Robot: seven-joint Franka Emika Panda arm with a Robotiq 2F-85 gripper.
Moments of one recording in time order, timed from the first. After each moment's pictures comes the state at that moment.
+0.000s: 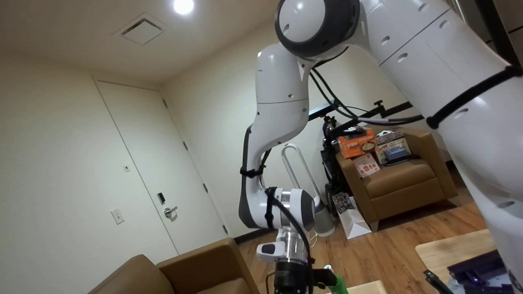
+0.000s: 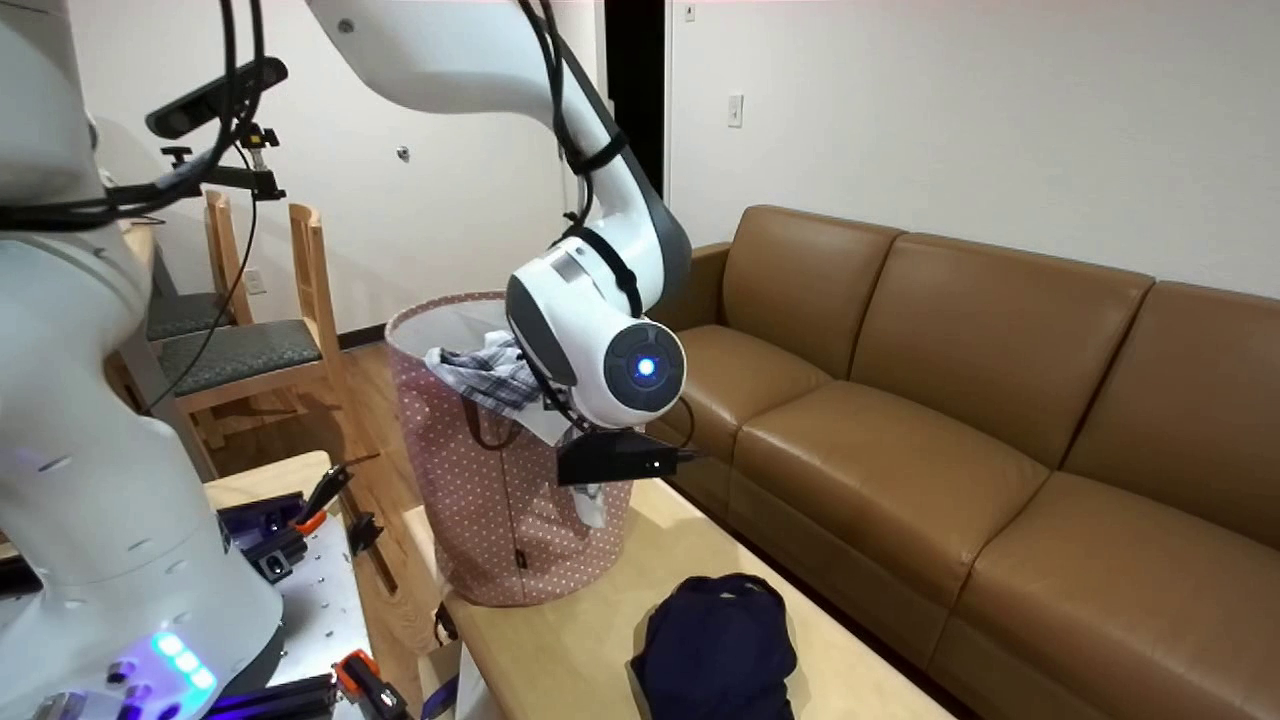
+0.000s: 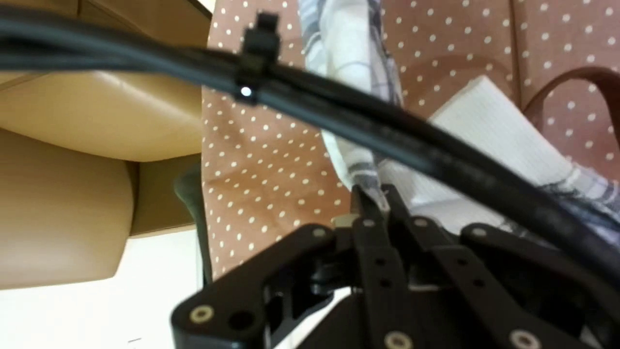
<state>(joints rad) -0.21 0.24 -0.07 -2.49 1.33 2.12 -2.53</state>
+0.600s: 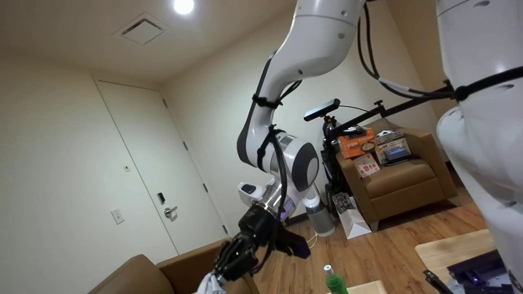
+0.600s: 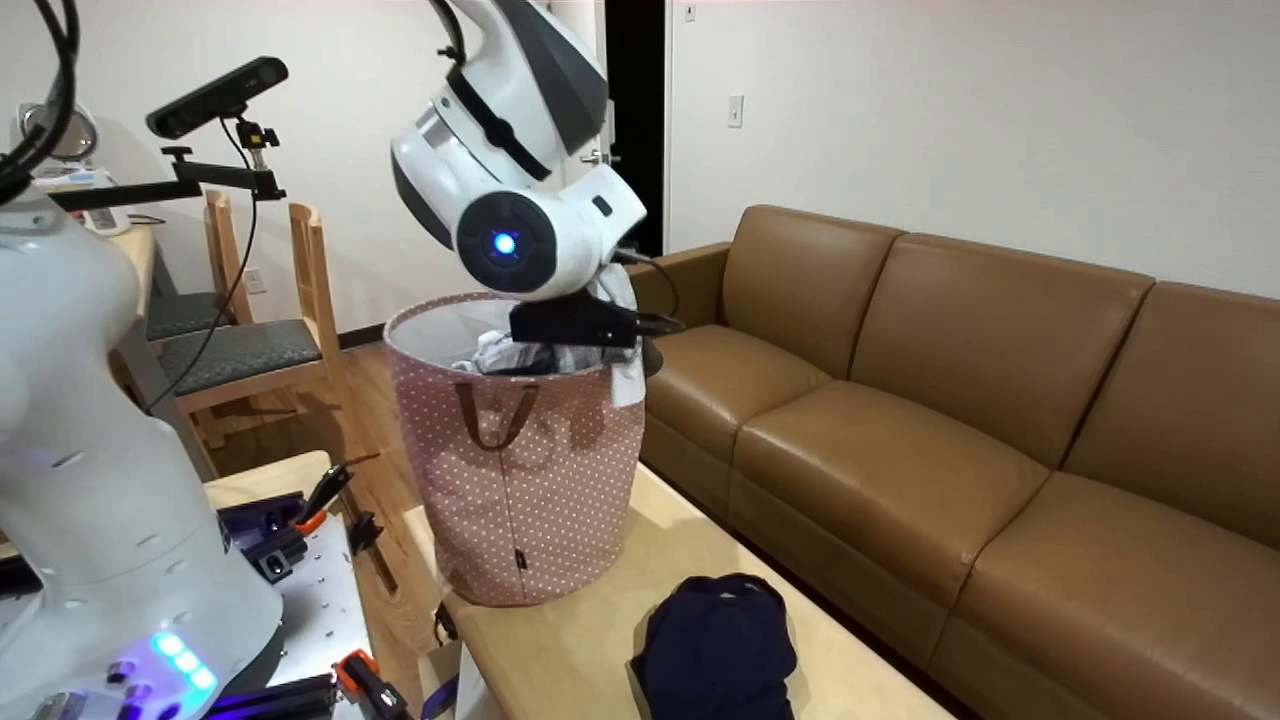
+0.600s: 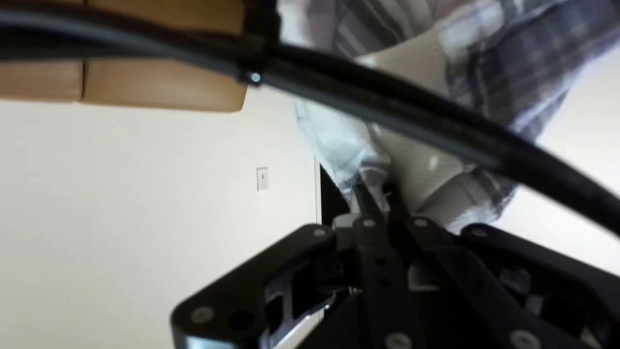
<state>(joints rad) -0.11 -0.25 -0.06 -2.68 1.77 2.12 -2.39</state>
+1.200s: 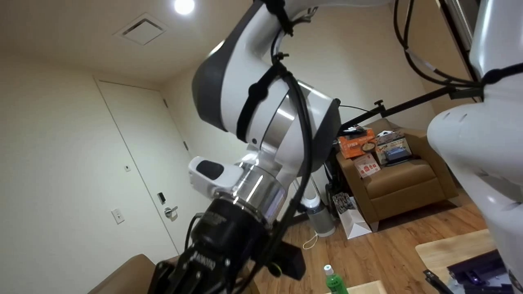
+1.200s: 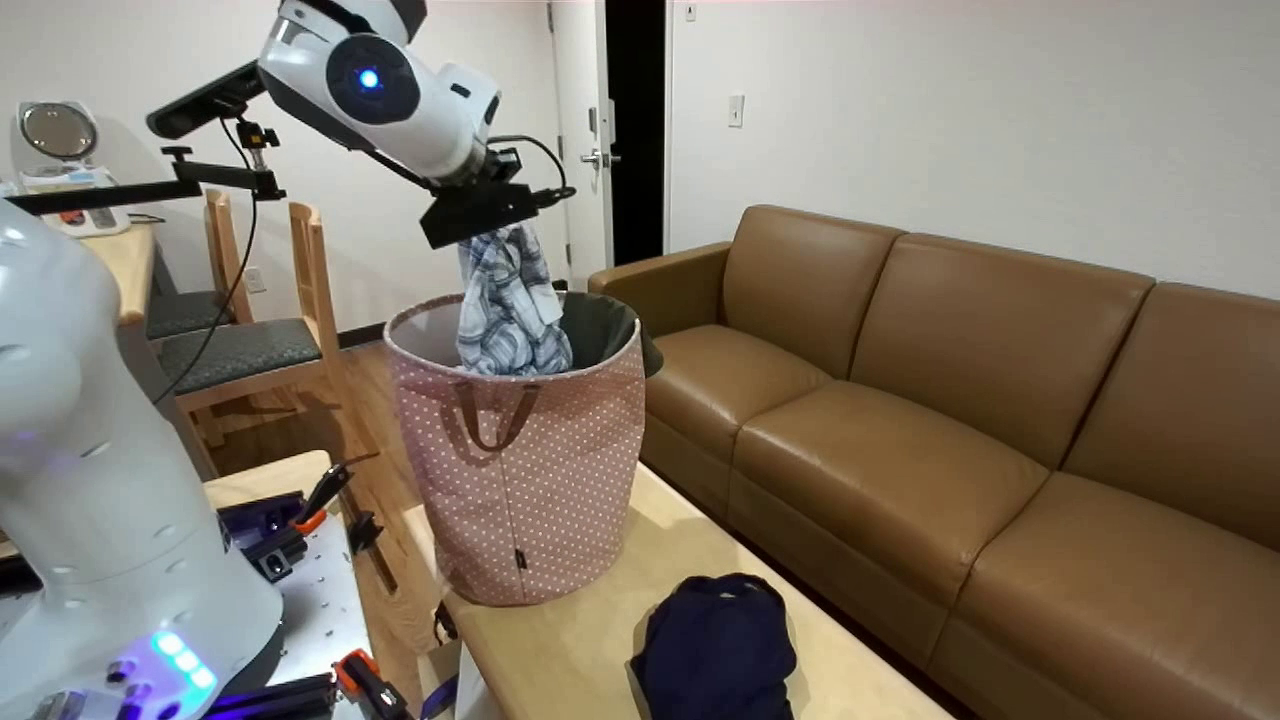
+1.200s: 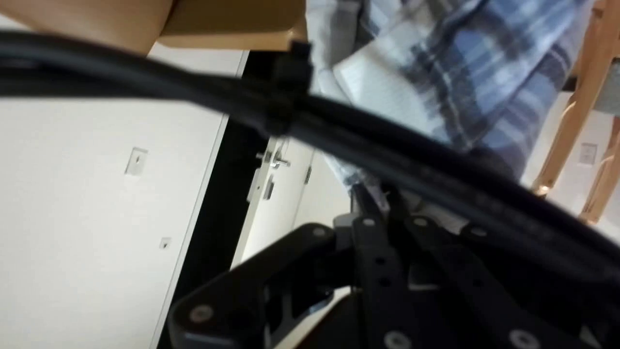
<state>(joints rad) 0.08 -0.52 0.38 -2.69 1.92 2.49 -2.35</state>
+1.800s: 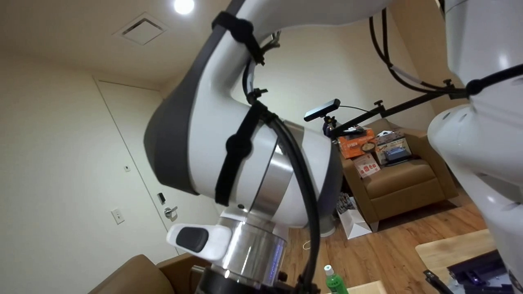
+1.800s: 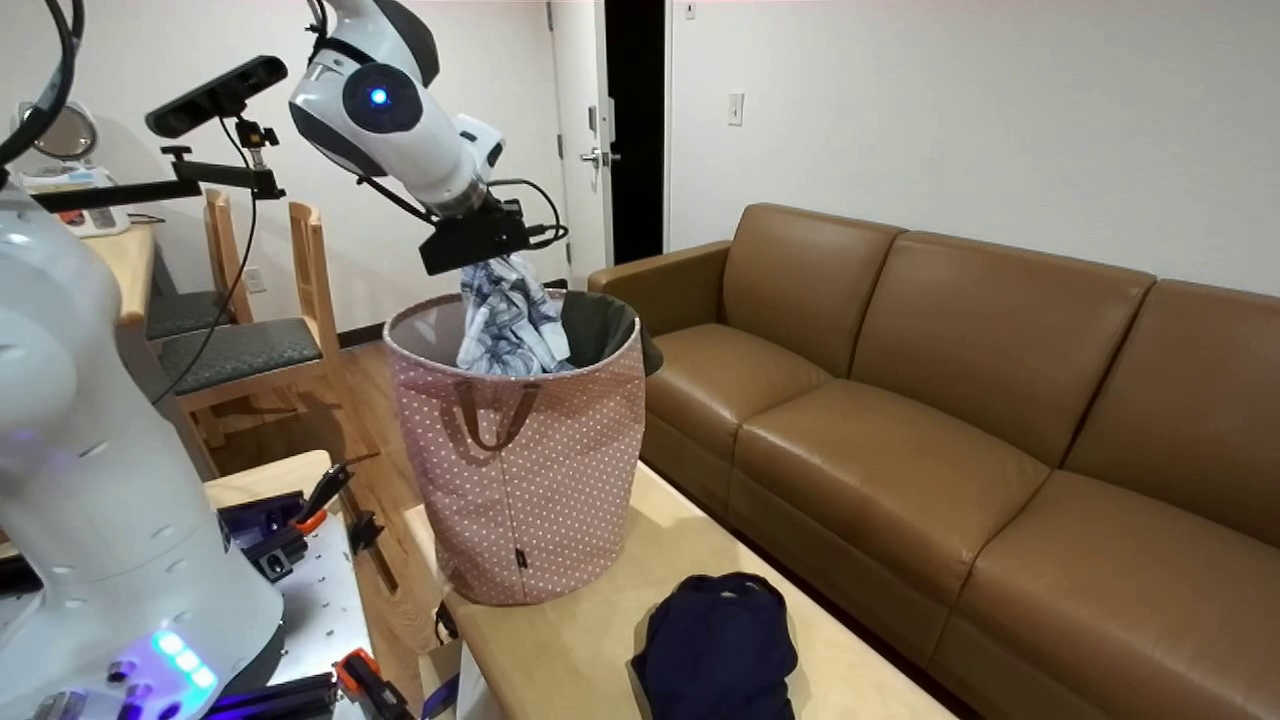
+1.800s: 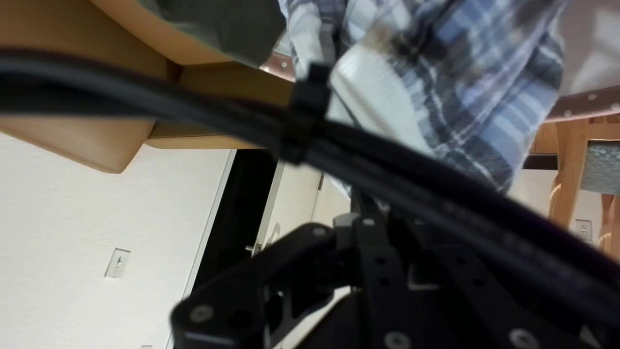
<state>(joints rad) 0.06 -0.30 0.54 -2.60 1.91 2.73 -2.31</state>
